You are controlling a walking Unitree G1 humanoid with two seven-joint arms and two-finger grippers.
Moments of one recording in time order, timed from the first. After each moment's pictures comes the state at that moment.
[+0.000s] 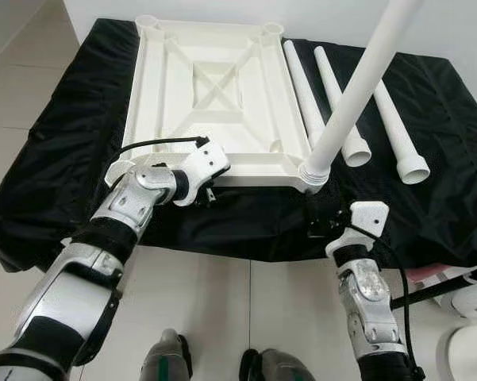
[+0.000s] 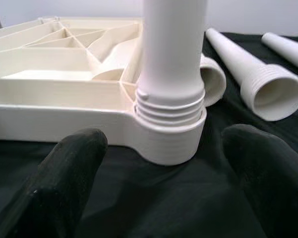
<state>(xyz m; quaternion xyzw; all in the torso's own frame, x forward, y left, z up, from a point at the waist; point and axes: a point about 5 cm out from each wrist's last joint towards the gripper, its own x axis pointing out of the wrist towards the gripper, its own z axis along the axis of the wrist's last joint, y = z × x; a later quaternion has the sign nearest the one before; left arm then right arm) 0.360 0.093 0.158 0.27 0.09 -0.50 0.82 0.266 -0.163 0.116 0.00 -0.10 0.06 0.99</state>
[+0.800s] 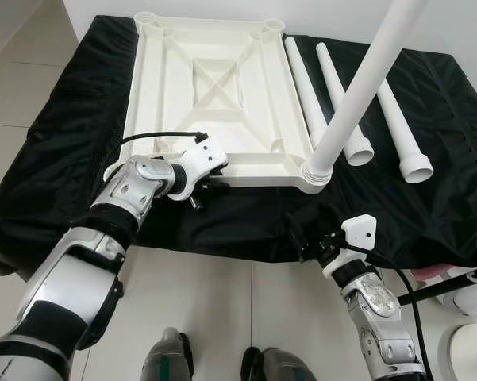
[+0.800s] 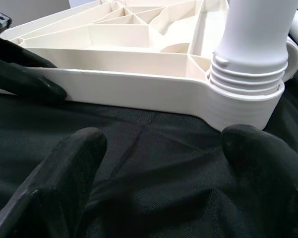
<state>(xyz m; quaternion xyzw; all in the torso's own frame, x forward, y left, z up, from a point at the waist) 0.371 0.096 0.162 0.29 0.13 -0.51 0.80 0.246 -0.159 0.114 0.00 -0.07 0.19 0.98</state>
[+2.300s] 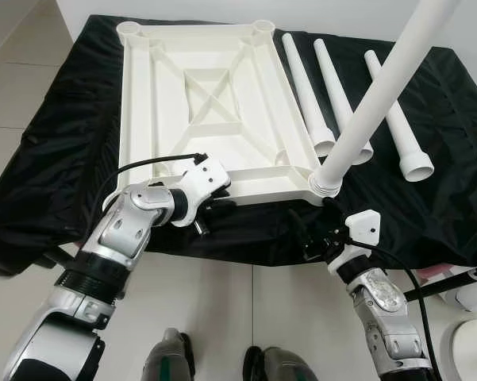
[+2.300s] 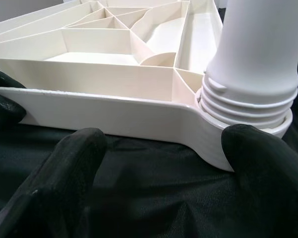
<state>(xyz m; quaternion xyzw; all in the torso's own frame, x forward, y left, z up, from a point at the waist) 0.321 0.090 0.158 0.20 0.13 -0.50 0.83 0.252 -0.165 0.117 -0.02 -0.07 0.19 0.98</state>
